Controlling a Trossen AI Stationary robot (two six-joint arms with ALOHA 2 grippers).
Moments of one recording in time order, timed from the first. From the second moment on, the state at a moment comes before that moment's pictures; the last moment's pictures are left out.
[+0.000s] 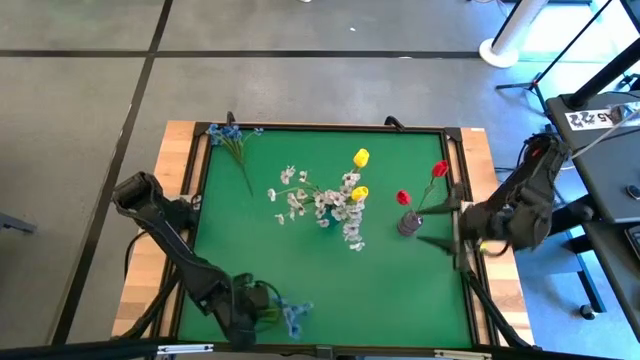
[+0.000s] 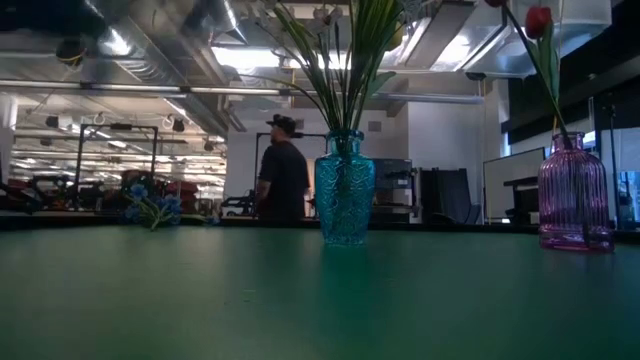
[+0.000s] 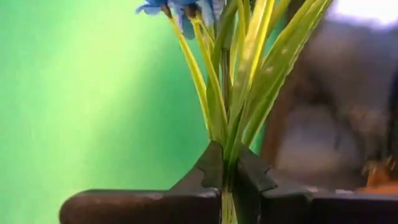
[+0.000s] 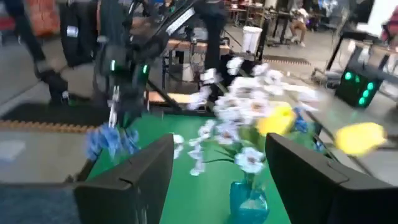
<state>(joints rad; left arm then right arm) -0.83 1.70 1.16 -0.57 -0.17 -1.07 0.91 0.85 0.99 -0.38 0.91 0.12</state>
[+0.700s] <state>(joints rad) -0.67 1.87 1.34 0.27 -0.75 0.05 0.83 1.68 0.99 0.72 0.86 -0.14</state>
